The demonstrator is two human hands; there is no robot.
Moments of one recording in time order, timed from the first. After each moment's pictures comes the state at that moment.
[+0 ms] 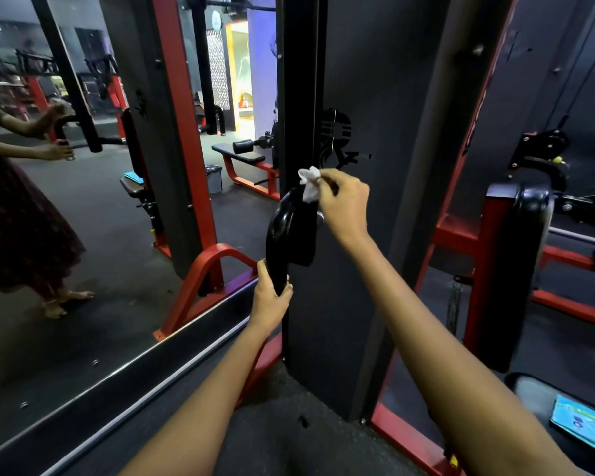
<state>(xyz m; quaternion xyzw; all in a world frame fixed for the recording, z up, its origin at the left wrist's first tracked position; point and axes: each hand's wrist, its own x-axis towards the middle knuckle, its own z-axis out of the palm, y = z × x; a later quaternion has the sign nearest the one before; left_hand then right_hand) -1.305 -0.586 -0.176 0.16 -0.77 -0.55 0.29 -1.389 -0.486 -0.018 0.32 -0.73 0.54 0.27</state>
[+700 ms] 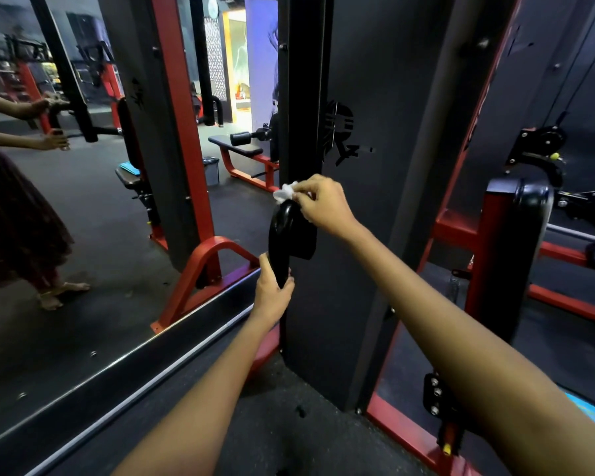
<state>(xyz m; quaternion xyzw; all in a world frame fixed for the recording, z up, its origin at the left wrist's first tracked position) -1.306 -0.585 -0.178 0.16 -0.78 -0.53 0.30 -1.384 -0.500 -0.020 0.41 -0.81 0.40 0.15</state>
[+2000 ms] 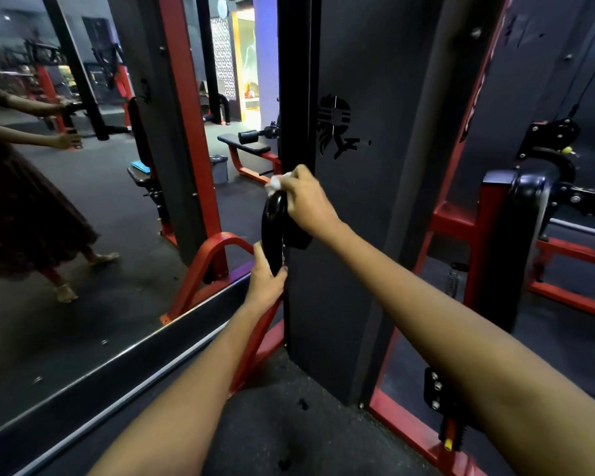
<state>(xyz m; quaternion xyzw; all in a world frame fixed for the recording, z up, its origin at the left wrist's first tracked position) -1.301 -0.579 -0.171 0.17 -0.77 -0.53 0.30 -1.382 -0.502 -0.036 0.48 -0.79 0.33 0.21</state>
